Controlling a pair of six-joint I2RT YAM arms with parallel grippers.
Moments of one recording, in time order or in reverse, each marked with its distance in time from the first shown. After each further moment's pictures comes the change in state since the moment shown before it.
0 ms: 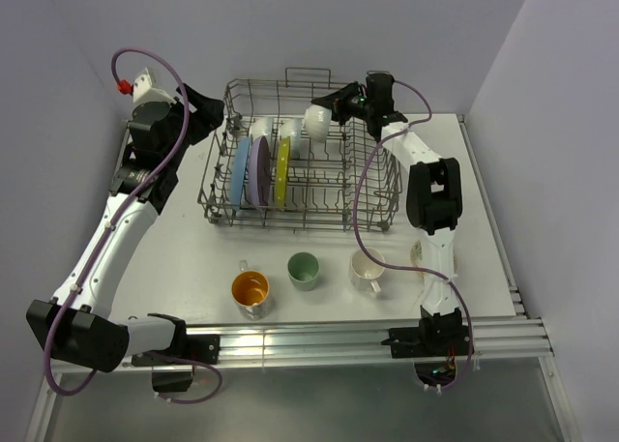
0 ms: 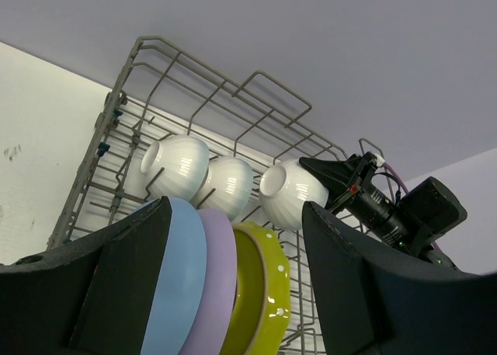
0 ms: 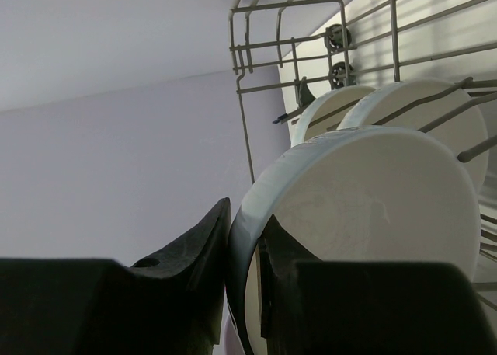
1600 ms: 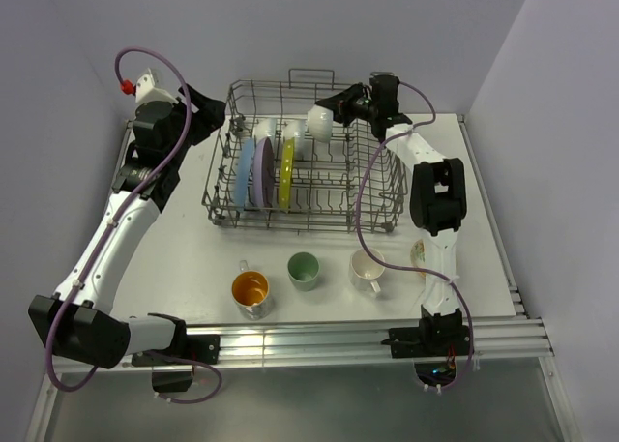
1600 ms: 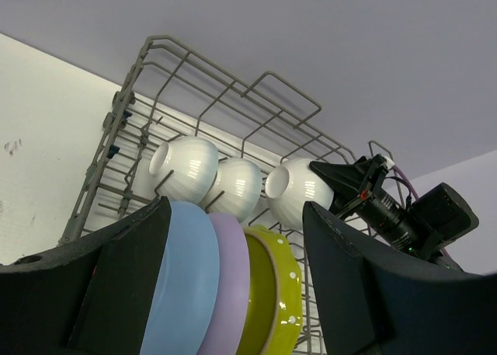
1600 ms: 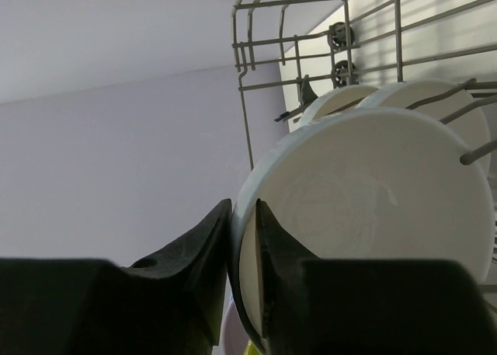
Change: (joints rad) left arm 0.000 0.018 0.001 -0.003 -0.001 -0.007; right arm -0.023 -0.023 -0.060 0.037 -0.034 -0.007
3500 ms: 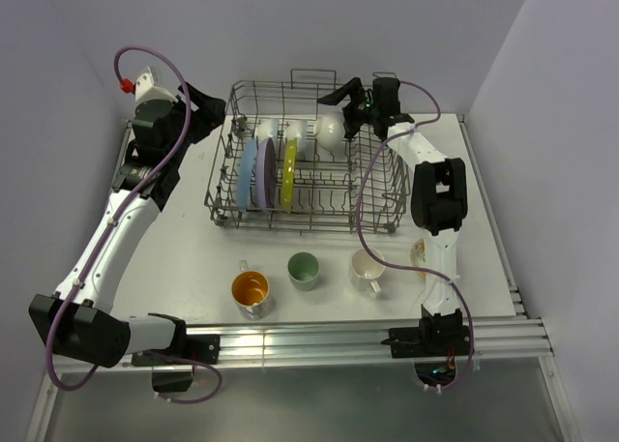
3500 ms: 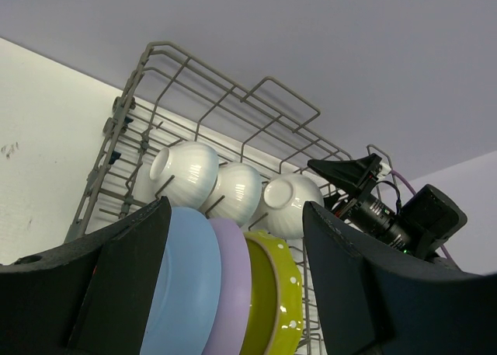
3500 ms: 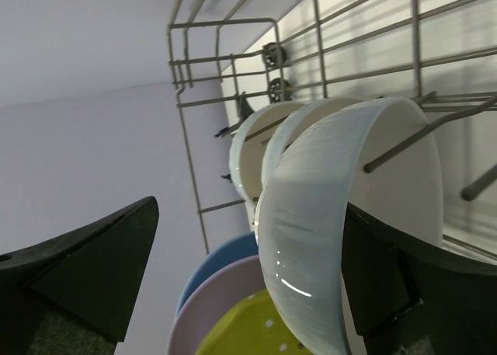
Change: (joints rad) left arm 0.000 0.007 0.013 0.001 0.001 -0.003; right arm -0.010 -0.003 0.010 -0.139 0.069 -0.158
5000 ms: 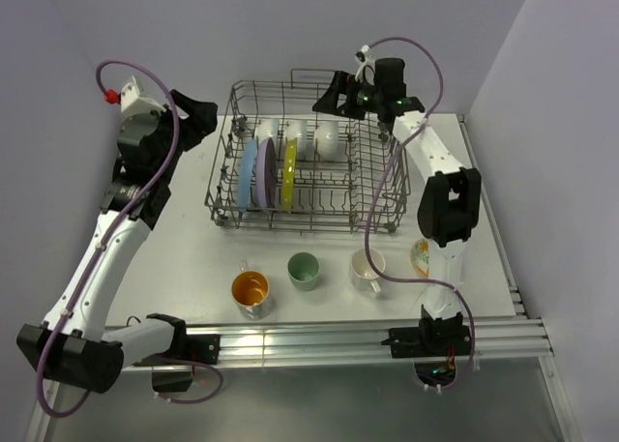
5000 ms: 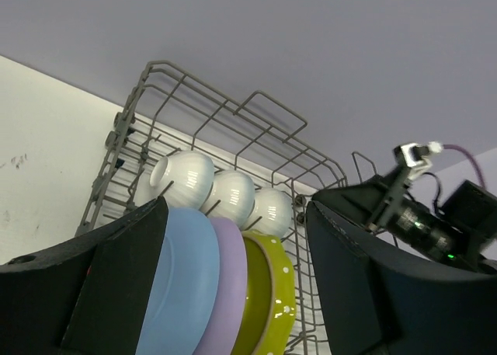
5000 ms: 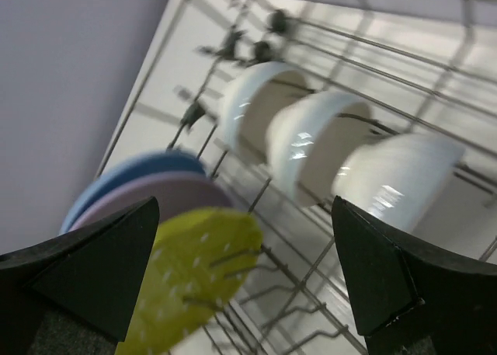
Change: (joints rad) left arm 0.000 -0.116 -0.067 0.018 -0.014 0.016; right arm 0.041 -0.142 0.093 -0.278 0.006 -0.745
